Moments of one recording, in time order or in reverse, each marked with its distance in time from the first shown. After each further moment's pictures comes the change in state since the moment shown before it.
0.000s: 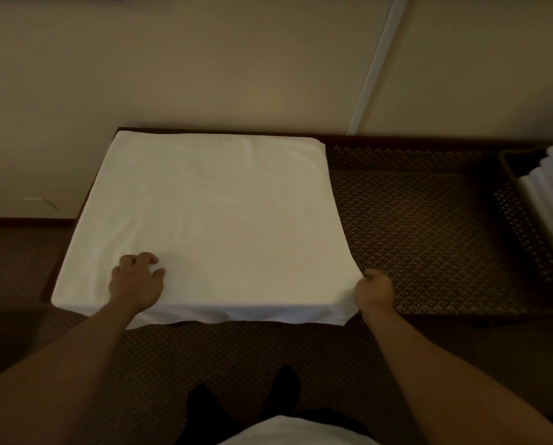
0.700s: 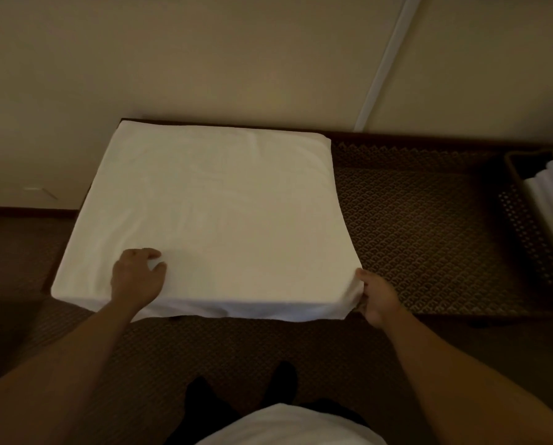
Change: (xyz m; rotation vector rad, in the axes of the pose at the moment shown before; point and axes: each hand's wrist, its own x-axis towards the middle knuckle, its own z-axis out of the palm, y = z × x) left_hand 0.007 -0.015 0.006 -0.151 0.099 0.056; right_hand 0.006 0.008 -0.007 0.417 -0.435 0.278
